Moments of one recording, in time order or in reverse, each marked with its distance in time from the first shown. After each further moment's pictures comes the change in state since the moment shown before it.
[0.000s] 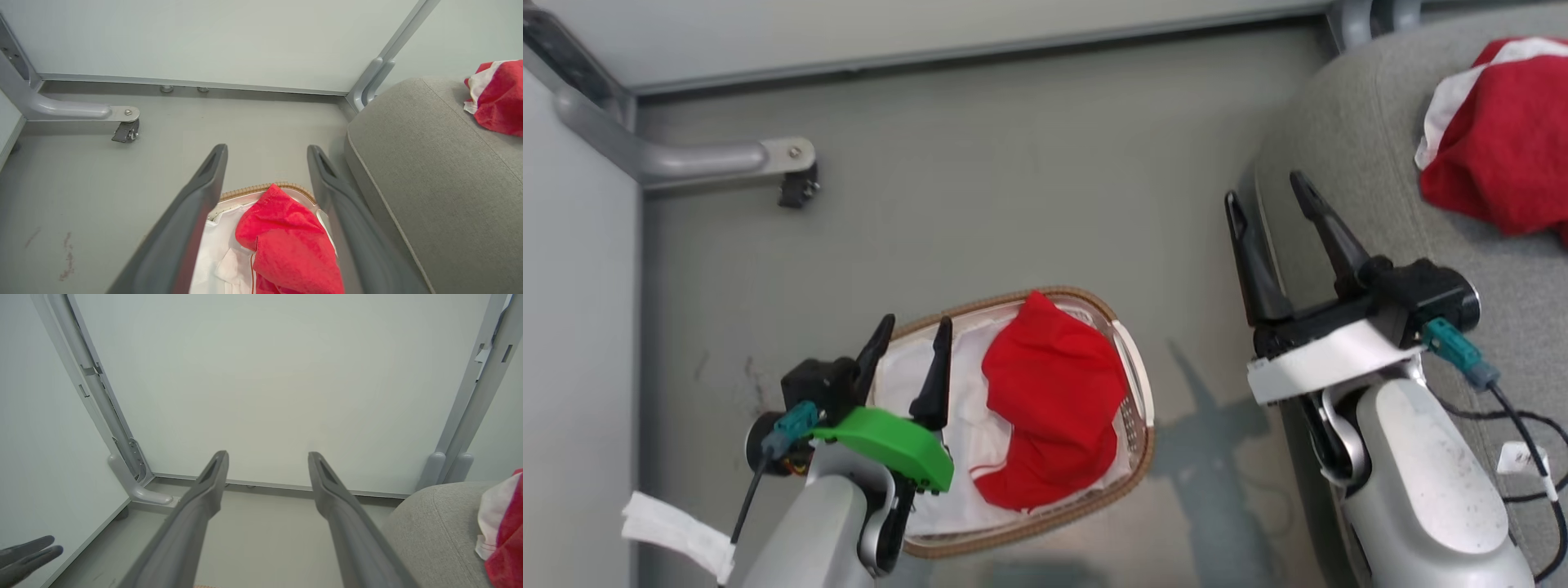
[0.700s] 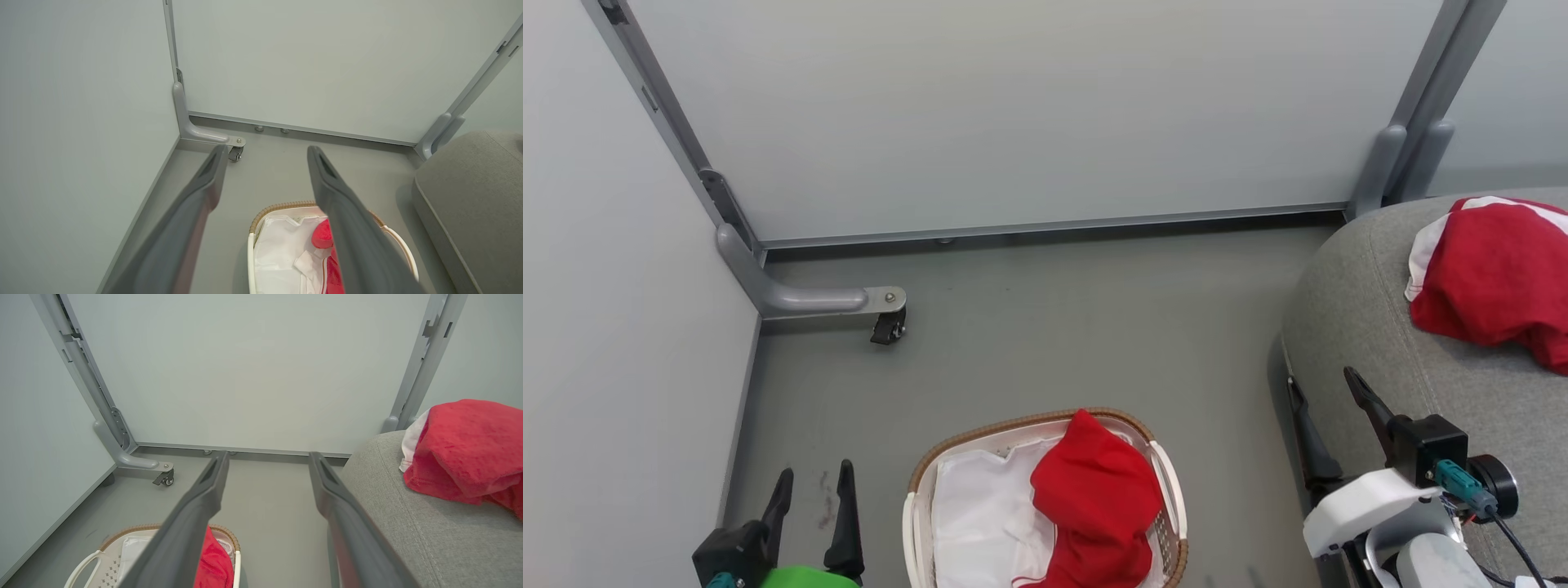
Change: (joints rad) left arm 0.383 -0.018 0.303 -0.188 0.165 0.000 0.000; right arm 0.270 -0.001 -0.139 0.160 -0.071 0.000 0.000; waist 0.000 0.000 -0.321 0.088
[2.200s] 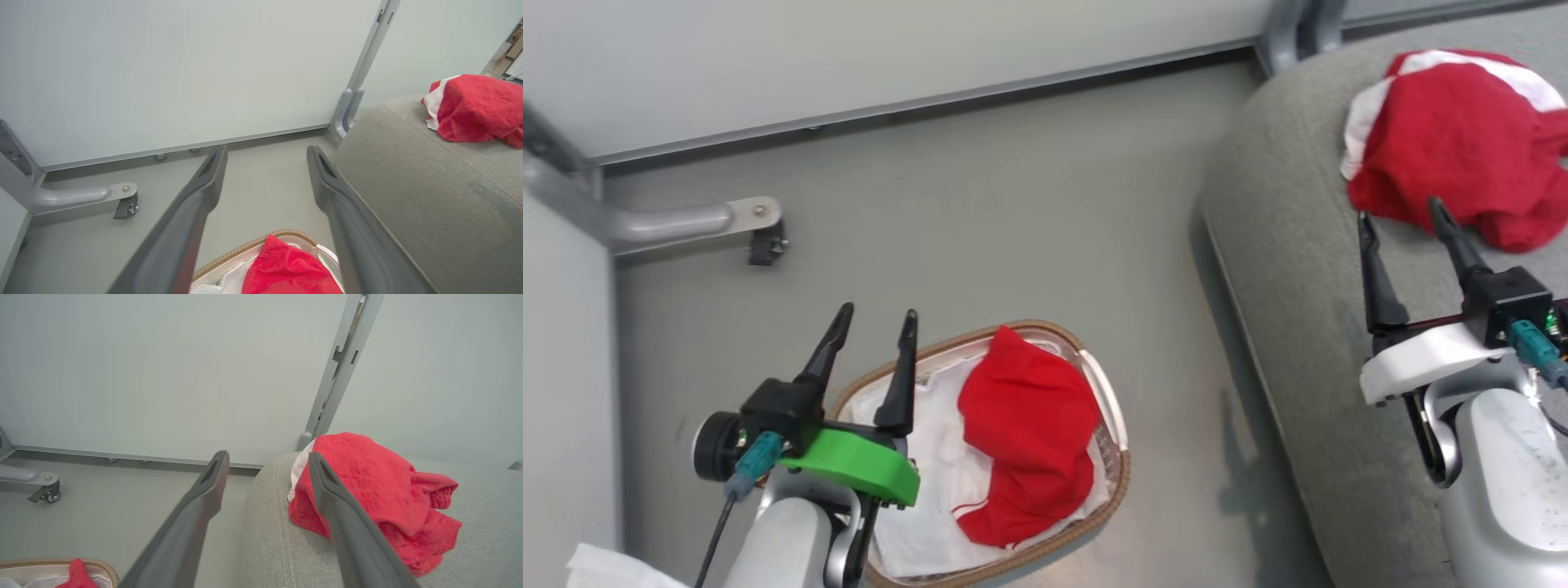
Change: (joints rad) left arm -0.279 0.052 -0.213 -0.037 0.000 0.000 0.000; right arm -0.261 -0.085 -0.083 -0.022 -0.088 0.000 0.000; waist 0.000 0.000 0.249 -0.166
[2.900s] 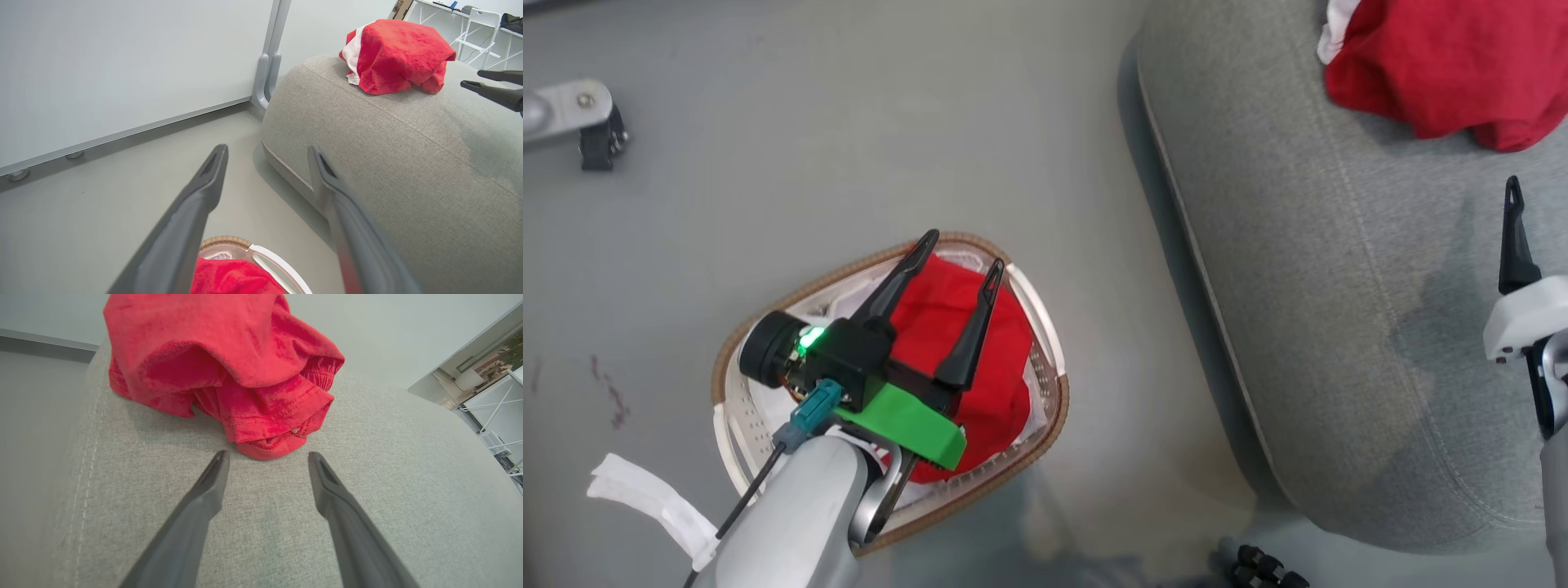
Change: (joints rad) left arm -0.175 0.123 -0.279 -0.094 -0.054 0.000 0.000; right arm -0.139 -0.088 -0.244 0.212 -0.189 0.000 0.000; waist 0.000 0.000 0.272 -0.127
